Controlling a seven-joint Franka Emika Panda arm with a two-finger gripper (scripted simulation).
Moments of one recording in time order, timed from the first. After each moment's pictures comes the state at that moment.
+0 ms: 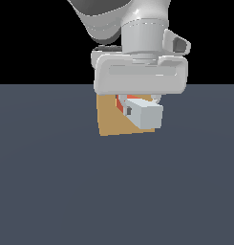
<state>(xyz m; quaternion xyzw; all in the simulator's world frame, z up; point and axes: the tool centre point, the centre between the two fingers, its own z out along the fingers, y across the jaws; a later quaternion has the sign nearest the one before) 0.052 -0.020 0.136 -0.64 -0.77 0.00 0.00</state>
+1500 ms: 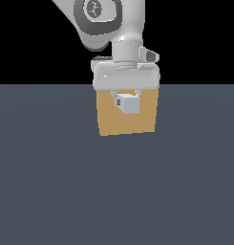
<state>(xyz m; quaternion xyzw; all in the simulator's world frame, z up) 0.030 0.093 0.138 -0.63 -0.77 0.00 0.00</state>
